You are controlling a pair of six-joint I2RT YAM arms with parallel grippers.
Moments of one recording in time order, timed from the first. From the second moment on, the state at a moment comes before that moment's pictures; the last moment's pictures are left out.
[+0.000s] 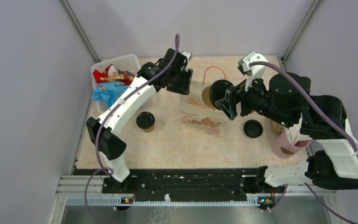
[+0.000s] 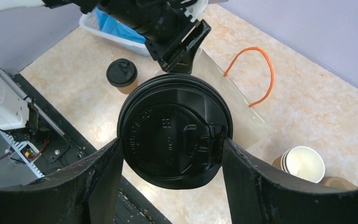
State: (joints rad) left arm -0.68 1.74 1.95 -1.02 -0.04 -0.31; right arm 1.18 1.19 2.03 -1.18 0.44 0.13
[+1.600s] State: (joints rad) left arm -0.65 1.29 1.16 -0.02 -0.10 -0.12; right arm 1.18 1.32 1.95 -1.15 0.26 0.10
